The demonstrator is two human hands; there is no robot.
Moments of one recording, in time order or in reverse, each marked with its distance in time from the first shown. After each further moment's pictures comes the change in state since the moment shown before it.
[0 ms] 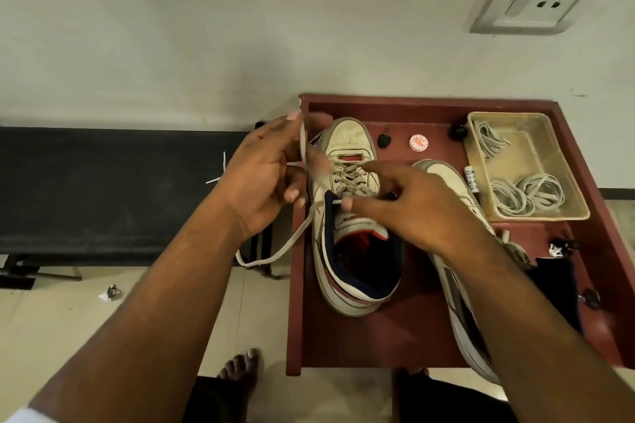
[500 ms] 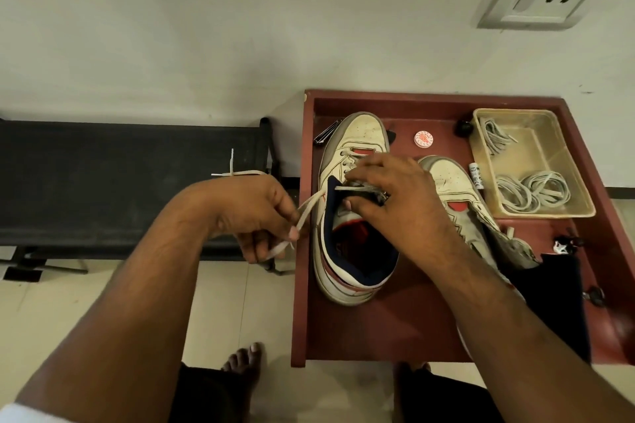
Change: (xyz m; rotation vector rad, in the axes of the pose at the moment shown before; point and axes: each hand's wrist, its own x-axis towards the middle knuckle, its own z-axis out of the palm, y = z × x) left_hand -0.007 0.002 -0.043 0.830 -0.345 -0.627; right_hand 0.008 0.006 0.033 -0.174 0.254 -0.291
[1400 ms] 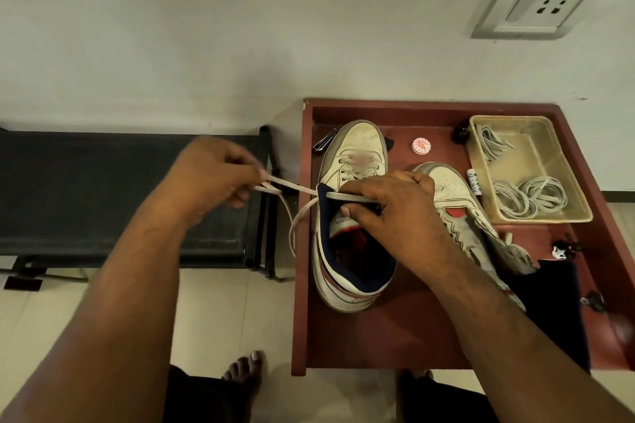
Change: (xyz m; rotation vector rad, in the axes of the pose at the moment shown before) left_hand -0.010 -0.008 -0.019 -0.187 0.745 0.188; right_hand -0.001 0.002 0.001 -0.024 -0.002 -0.073
